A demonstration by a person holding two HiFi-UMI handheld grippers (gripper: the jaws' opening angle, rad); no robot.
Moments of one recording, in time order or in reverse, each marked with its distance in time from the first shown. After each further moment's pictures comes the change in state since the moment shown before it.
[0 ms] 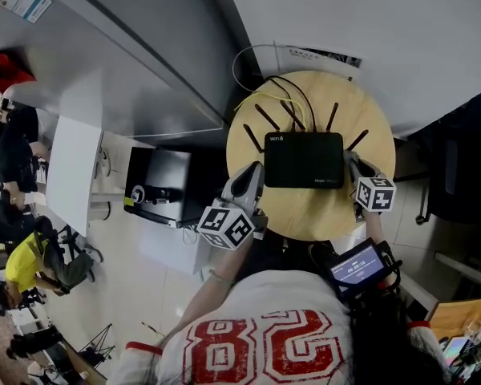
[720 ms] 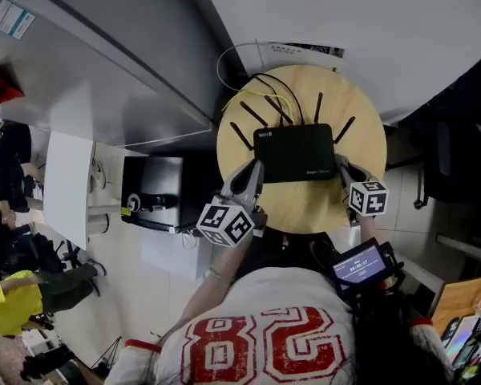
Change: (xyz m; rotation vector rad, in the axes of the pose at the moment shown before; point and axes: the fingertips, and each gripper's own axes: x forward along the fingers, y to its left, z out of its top) left arm 0.007 -0.017 -0.011 0.001 0.041 -0.074; right arm -0.027 0.020 -0.037 0.046 0.011 0.016
